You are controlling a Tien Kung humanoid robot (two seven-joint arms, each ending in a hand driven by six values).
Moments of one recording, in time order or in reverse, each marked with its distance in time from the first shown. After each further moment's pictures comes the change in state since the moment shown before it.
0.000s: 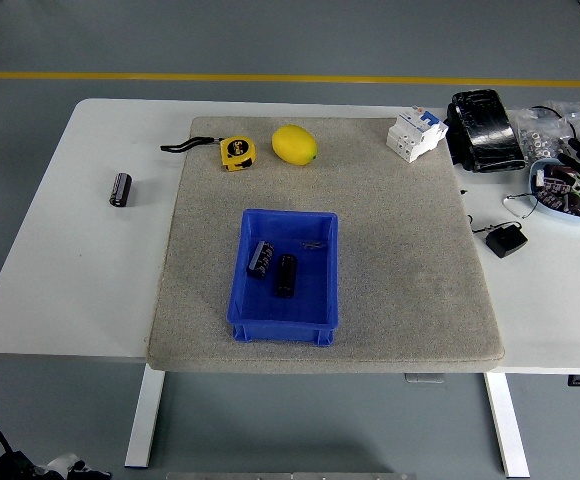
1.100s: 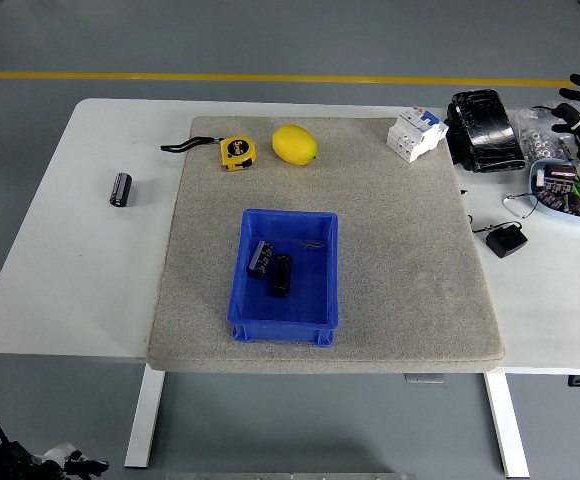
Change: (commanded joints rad) left arm -0.008 0.011 -0.001 -0.003 -0.022 0.001 0.009; right arm 0.133 -0.083 -0.072 -0.038 -0.080 -0.025 0.009
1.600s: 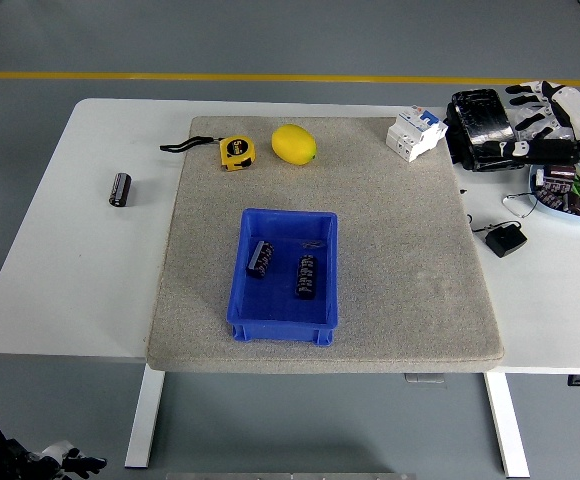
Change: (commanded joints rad) left arm -0.007 0.009 0.005 -0.006 -0.017 -0.002 0.008; right arm 0.244 -0.076 -0.199 -0.103 -0.587 0.007 -0.160
